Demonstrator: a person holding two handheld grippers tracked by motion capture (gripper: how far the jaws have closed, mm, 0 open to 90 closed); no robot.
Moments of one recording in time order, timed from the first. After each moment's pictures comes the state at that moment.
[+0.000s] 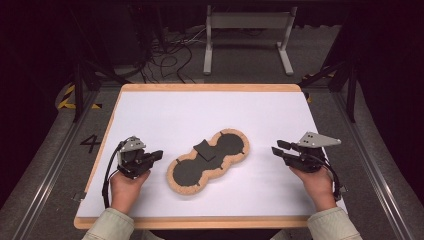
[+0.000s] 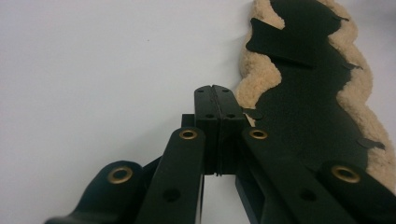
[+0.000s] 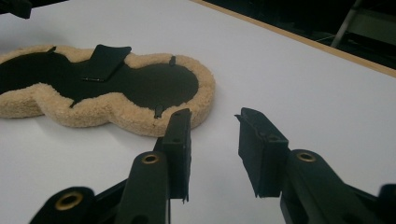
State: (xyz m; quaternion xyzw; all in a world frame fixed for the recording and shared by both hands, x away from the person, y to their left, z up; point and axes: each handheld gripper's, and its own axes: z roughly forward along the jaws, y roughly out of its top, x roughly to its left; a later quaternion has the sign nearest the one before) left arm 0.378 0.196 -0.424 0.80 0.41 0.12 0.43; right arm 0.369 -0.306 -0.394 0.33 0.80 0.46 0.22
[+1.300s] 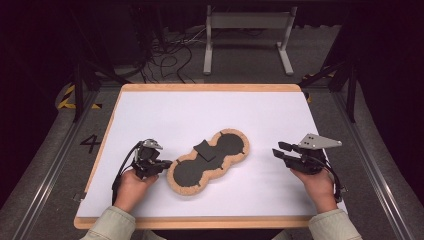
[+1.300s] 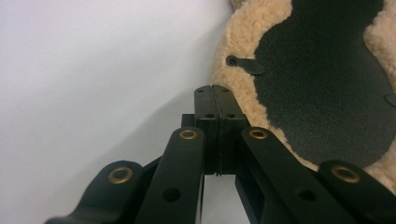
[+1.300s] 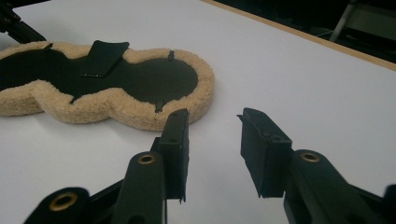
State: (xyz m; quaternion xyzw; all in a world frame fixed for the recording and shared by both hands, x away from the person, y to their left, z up) left arm 0.397 0.169 -0.444 0.85 0.40 0.03 0.33; right arm 0.365 -0.308 -0.396 0.34 0.80 0.45 0.22
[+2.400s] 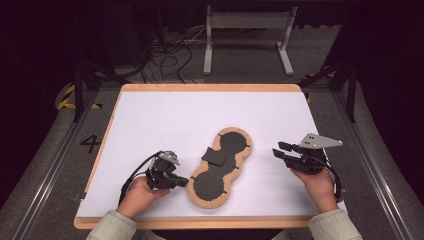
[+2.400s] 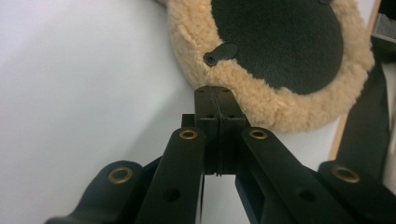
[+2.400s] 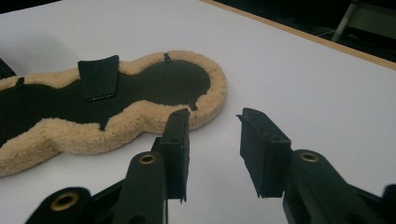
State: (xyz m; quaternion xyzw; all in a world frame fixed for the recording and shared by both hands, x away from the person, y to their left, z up) left arm 0.371 0.126 -0.444 0.91 0.26 -0.06 0.32; right arm 0.364 -0.308 -0.394 0.34 0.80 0.45 0.22
